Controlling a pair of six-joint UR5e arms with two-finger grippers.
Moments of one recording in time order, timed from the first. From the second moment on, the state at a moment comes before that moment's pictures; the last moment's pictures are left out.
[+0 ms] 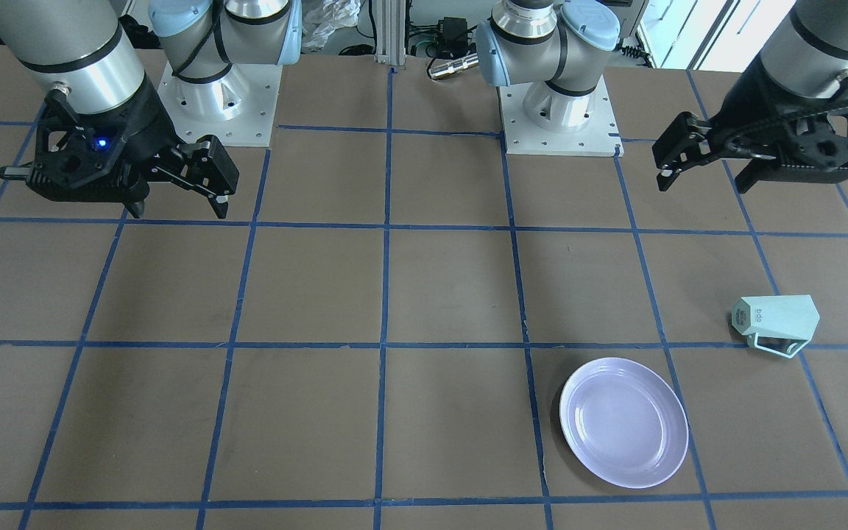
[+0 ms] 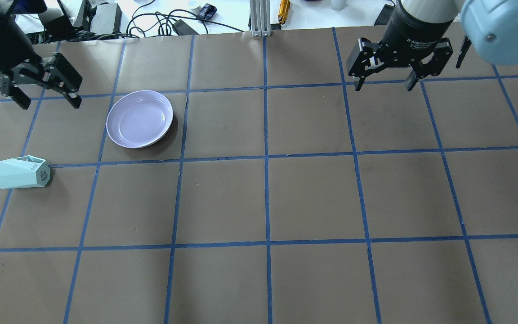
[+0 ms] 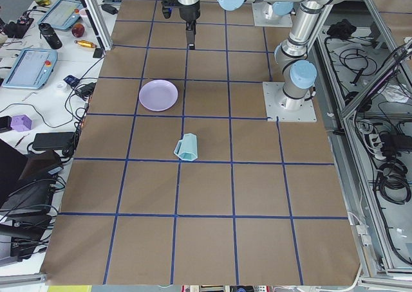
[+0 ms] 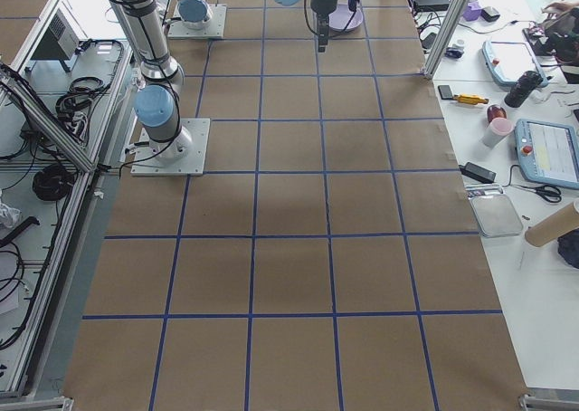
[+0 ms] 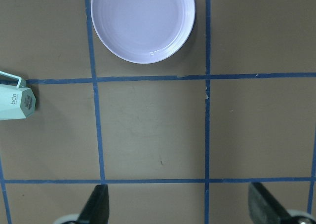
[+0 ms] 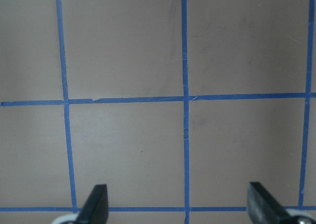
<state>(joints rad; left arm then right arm) -1.30 -1.59 -1.47 -1.72 1.61 0.31 1.58 -1.51 1.50 -1.60 -1.52 0.04</state>
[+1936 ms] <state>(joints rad) -0.64 -2.14 -1.34 -1.68 1.31 1.04 1.58 -1.51 1.50 -1.60 -1.52 0.04</state>
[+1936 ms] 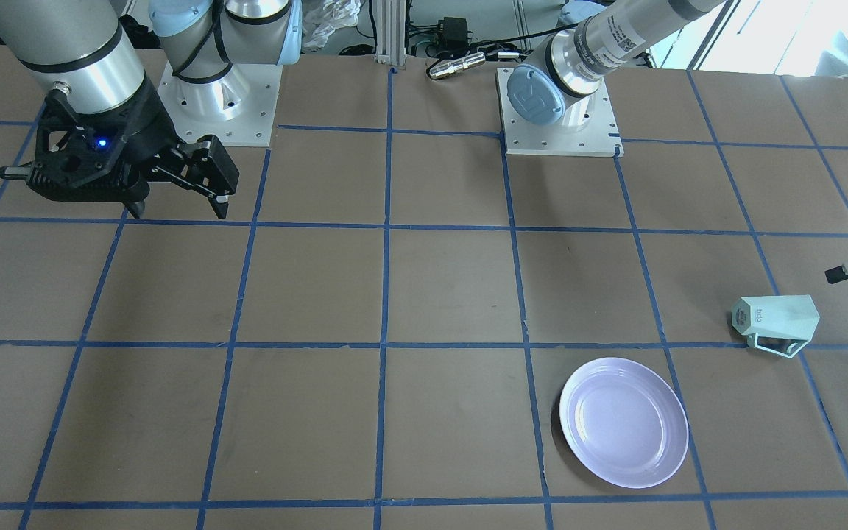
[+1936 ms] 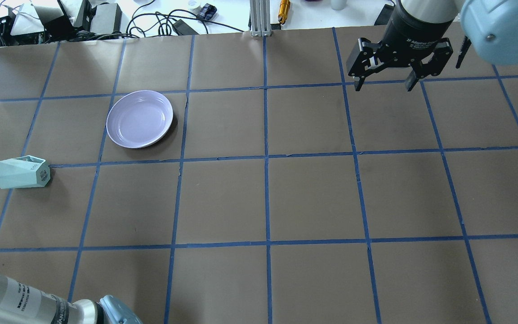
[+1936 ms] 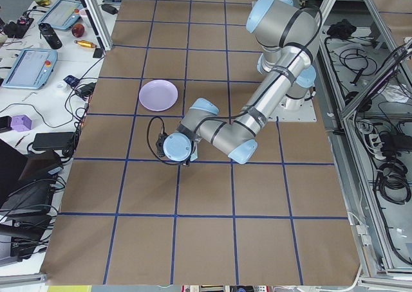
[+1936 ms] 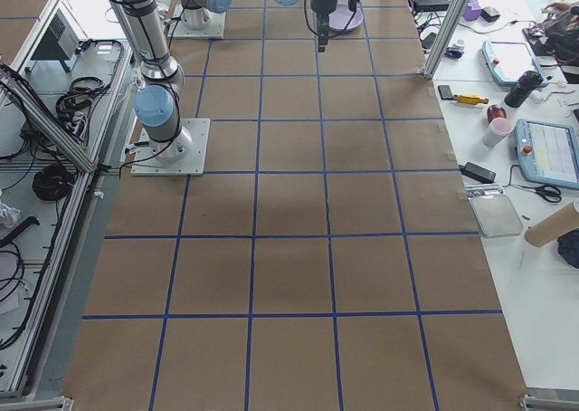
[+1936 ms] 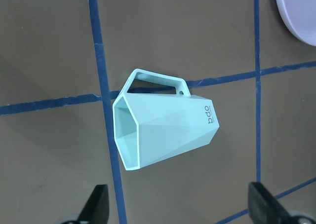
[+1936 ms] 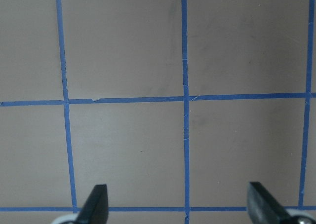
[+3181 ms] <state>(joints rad) -0.63 -2.28 -1.28 -1.85 1.21 1.12 1.58 -1.51 1.50 -1.60 -1.52 0.04</state>
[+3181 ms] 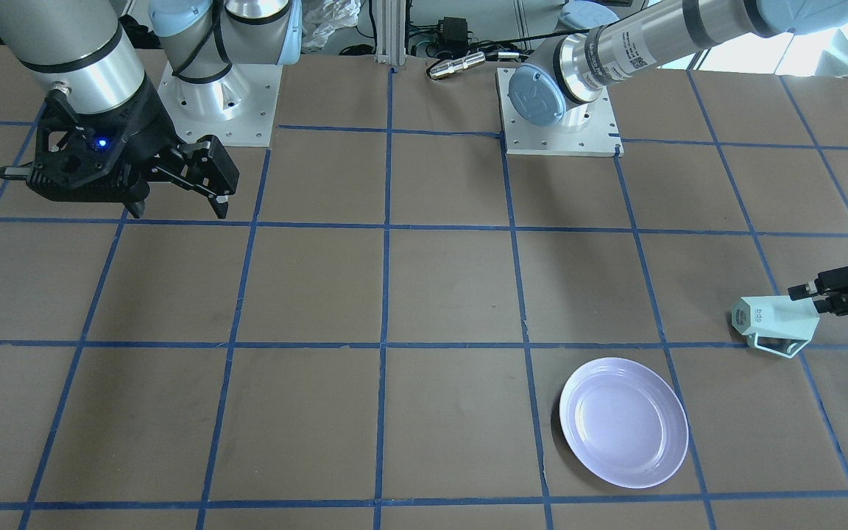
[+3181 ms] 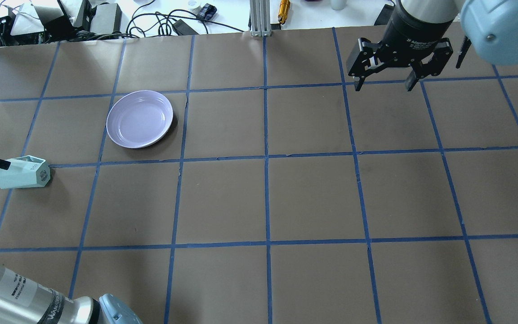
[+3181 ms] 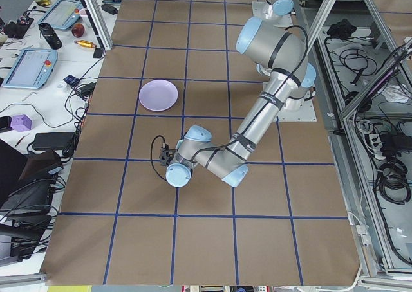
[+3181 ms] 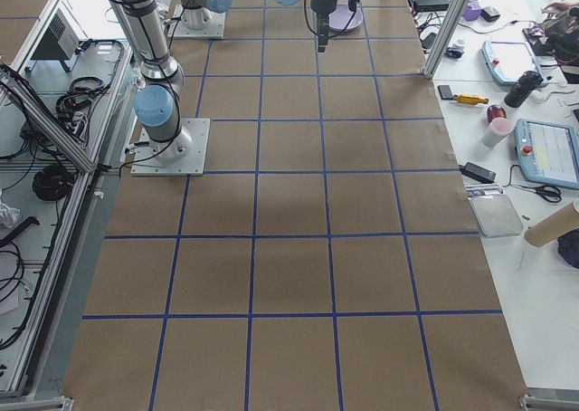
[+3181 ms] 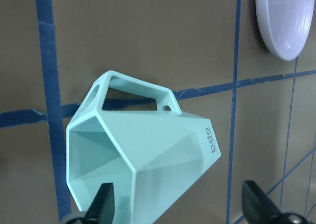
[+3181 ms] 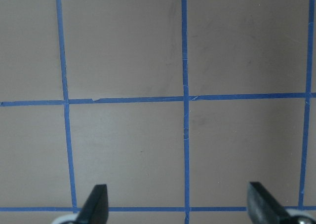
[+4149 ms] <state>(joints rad) -0.64 -2.31 -1.25 -1.98 1.17 1.16 1.58 -1.51 1.50 -1.60 -1.52 0.04</state>
